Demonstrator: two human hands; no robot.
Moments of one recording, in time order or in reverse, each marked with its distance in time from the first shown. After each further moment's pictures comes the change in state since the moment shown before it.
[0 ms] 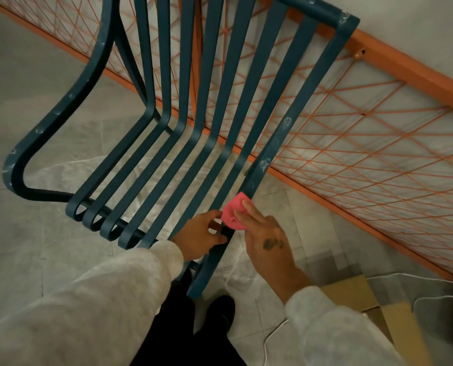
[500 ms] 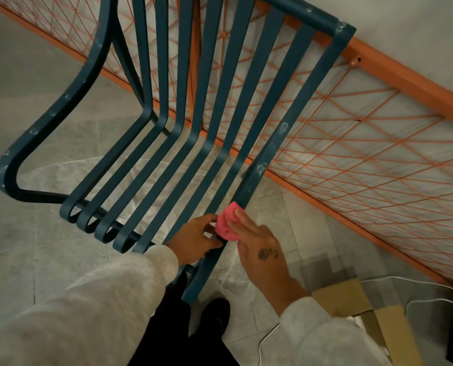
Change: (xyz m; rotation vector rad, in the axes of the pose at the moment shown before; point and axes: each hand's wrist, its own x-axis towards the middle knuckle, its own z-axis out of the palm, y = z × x) left_hand 0.003 -0.004 0.000 -0.056 -0.005 0.020; right_hand -0.010 0.000 0.008 0.076 -0.059 -0.024
